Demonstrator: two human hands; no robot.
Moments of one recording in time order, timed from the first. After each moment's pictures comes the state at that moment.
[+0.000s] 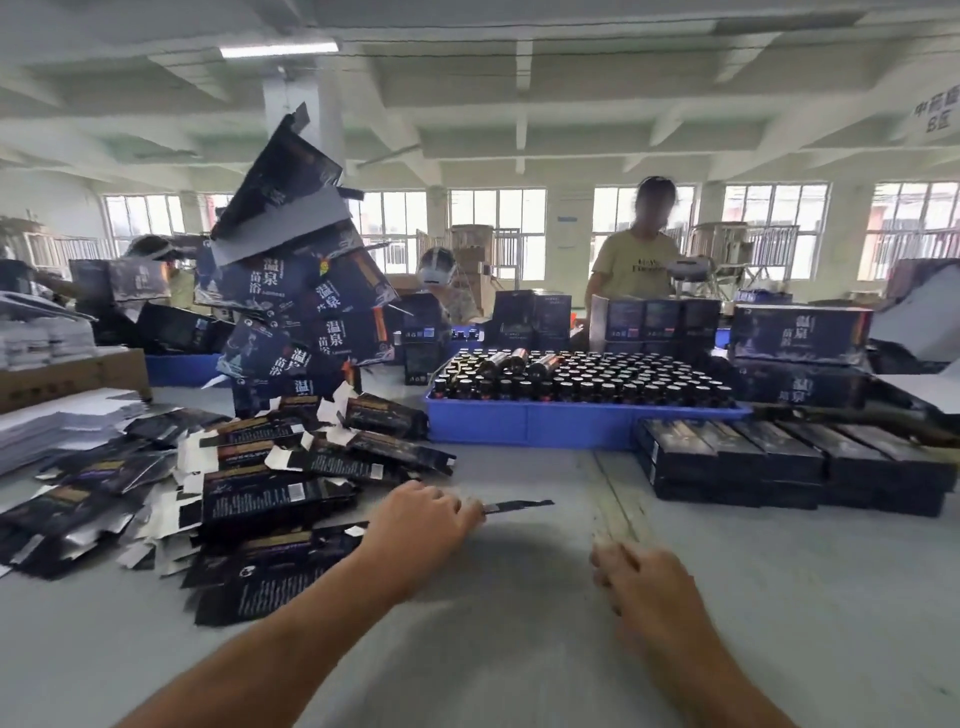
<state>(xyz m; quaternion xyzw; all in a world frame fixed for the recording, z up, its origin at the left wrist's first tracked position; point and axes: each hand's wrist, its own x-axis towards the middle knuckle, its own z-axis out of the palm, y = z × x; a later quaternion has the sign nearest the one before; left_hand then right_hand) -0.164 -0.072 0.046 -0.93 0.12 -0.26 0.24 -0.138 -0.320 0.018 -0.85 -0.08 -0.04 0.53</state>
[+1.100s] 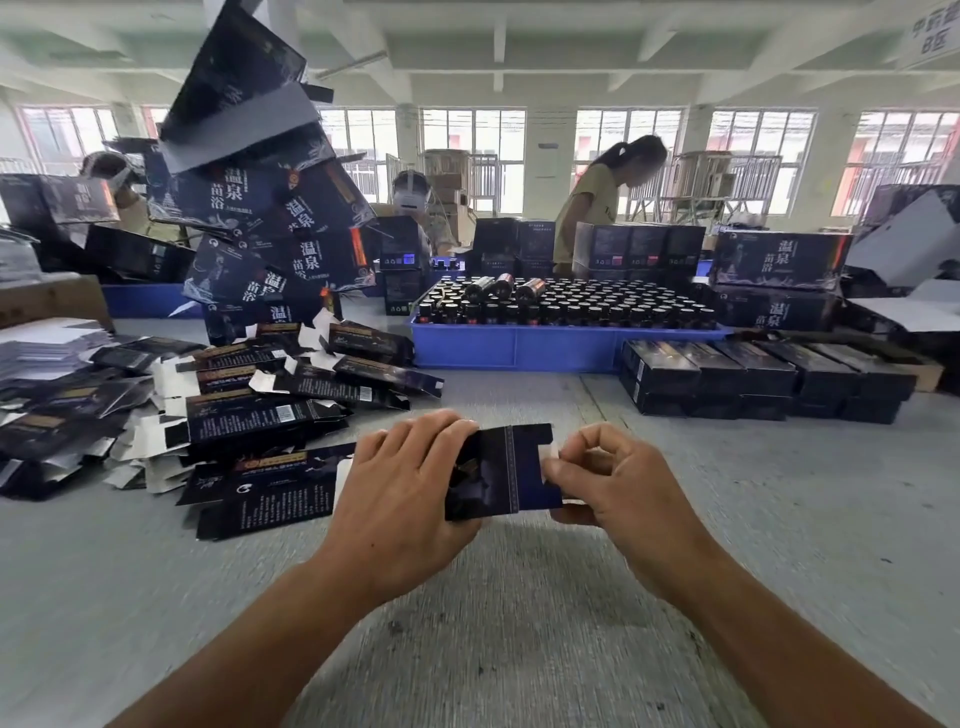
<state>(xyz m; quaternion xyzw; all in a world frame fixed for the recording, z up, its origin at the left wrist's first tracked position) -0.250 -0.100 0.031 -0.93 0.08 -0.36 -0.01 -0.185 -0.312 0.043 -0.70 -0.22 0.03 0.68</state>
